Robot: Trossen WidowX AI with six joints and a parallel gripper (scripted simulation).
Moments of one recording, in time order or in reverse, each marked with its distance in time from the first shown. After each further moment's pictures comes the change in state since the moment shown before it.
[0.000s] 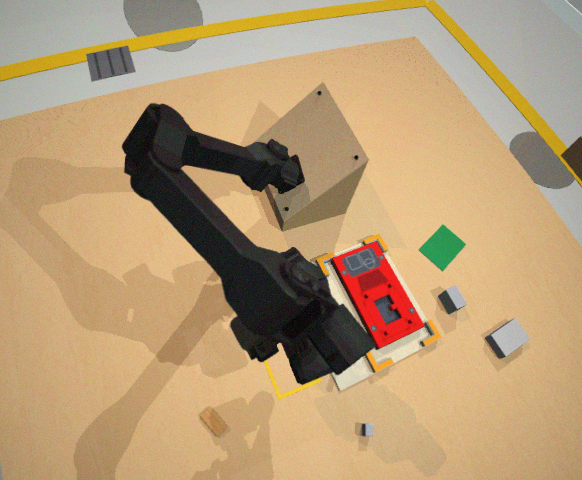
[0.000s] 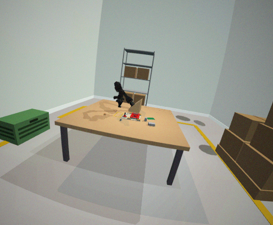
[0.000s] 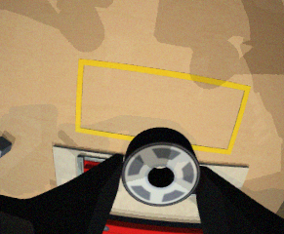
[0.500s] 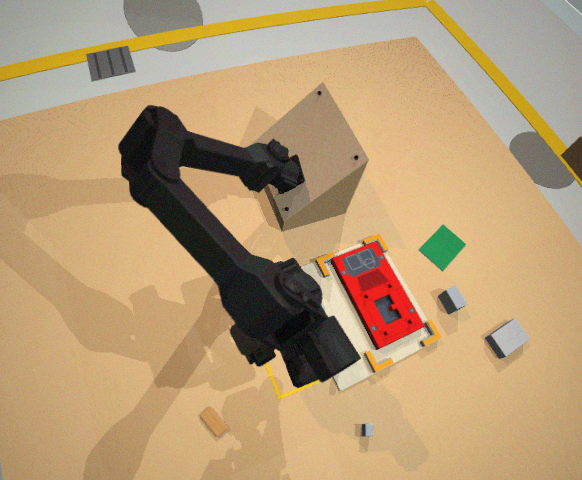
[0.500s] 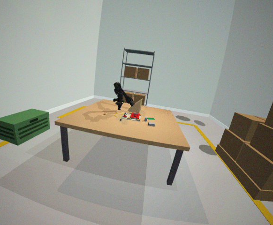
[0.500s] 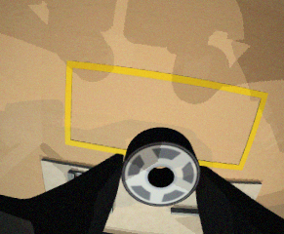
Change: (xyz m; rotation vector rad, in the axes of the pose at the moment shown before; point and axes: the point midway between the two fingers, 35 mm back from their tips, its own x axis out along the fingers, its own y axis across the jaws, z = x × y) arm 0.032 0.000 0.002 0.002 0.002 0.007
